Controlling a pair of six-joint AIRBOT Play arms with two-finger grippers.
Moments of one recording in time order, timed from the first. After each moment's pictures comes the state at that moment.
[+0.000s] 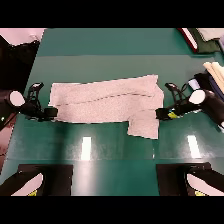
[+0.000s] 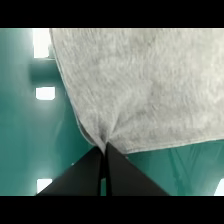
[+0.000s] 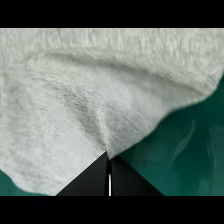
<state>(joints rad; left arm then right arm) 0.01 -1.03 0.81 1.44 -1.15 -1.62 0.09 -1.12 0.81 -1.23 1.14 1.50</state>
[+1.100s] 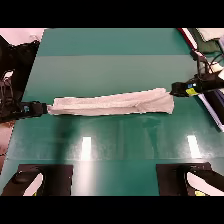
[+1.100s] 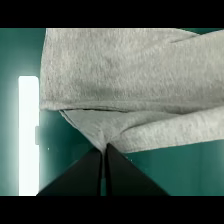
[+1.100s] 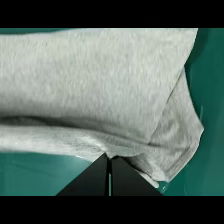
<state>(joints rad) 0.01 -0.67 0.76 1.38 -1.01 -1.62 0.00 -1.17 1.18 -1.27 1.22 1.54</state>
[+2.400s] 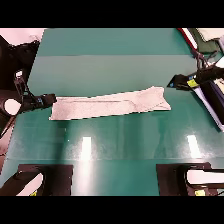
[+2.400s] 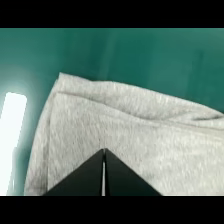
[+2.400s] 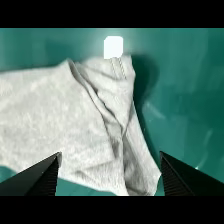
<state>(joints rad) 0.01 -0.93 0.71 1.35 -0.68 -1.73 -0.22 -1.50 1.36 -1.07 1.29 1.30</state>
